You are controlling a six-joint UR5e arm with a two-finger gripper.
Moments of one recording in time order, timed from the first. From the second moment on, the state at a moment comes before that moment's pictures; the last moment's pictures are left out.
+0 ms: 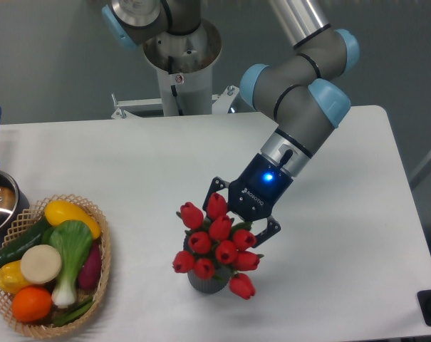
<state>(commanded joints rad) 2.65 -1.94 -1.73 -0.73 0.59 0.91</state>
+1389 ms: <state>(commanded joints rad) 2.76 -1.83 -1.74 -0.74 1.12 0.96</state>
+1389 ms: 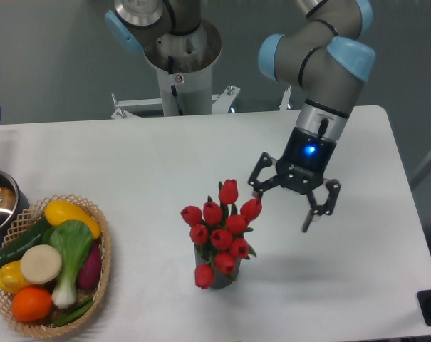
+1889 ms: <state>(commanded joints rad) 2.76 -1.83 -1.74 -0.75 1.48 1.12</state>
